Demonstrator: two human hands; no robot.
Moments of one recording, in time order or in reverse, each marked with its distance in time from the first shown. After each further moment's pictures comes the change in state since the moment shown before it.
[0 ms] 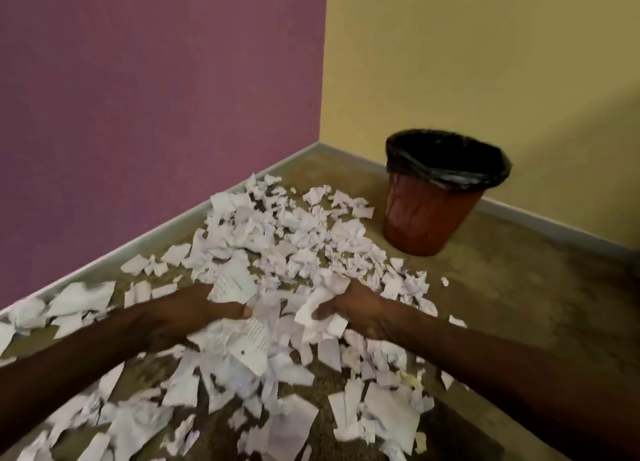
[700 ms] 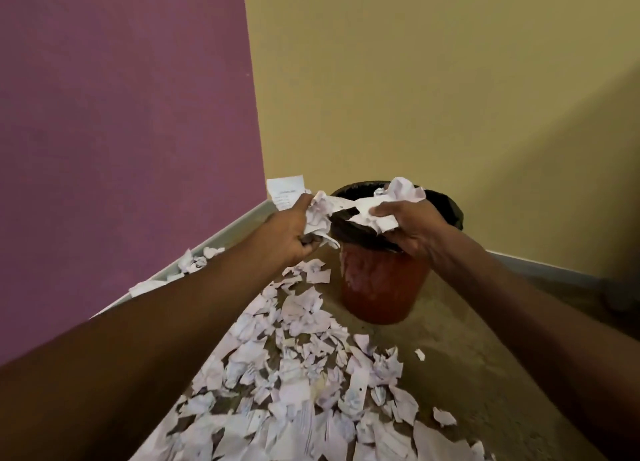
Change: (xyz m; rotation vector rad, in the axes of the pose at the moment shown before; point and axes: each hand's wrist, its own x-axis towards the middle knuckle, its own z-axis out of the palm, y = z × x) left_hand 0.216 0.301 0.081 -0.995 0.020 0.138; right_hand 0.057 -0.187 -0.225 0.327 0.454 -0.542
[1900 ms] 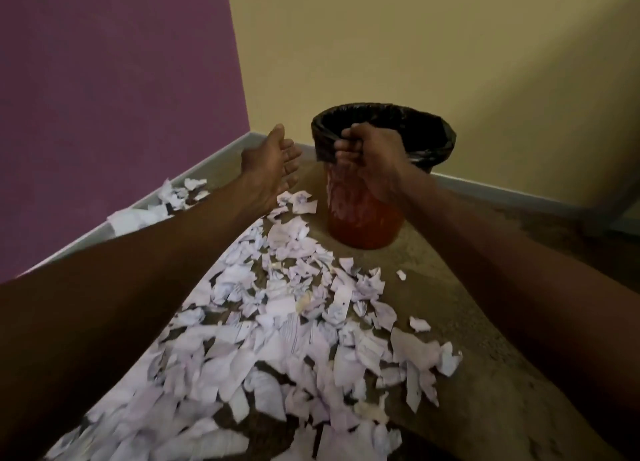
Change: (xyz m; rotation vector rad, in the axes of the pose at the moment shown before) left_hand -0.007 -0.048 -0.026 0.260 0.088 0.245; right_hand -0.028 0.036 0.024 -0.067 0.055 0.089
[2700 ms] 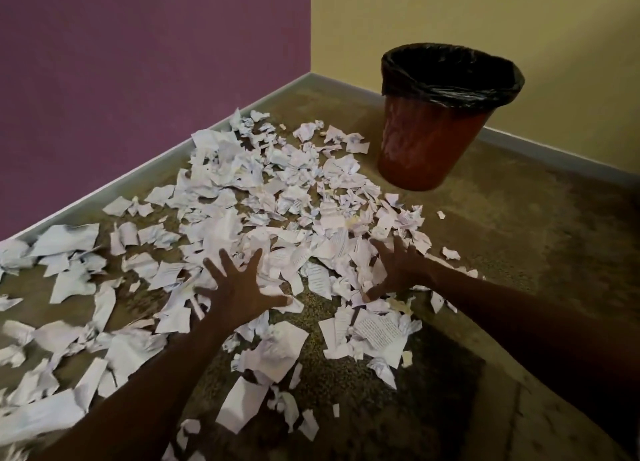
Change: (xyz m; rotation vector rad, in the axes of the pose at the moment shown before) left_hand -0.186 -0.218 -0.237 1.413 0.028 -0.251; right_hand -0.158 0.204 -0.060 -1.679 -0.662 0.320
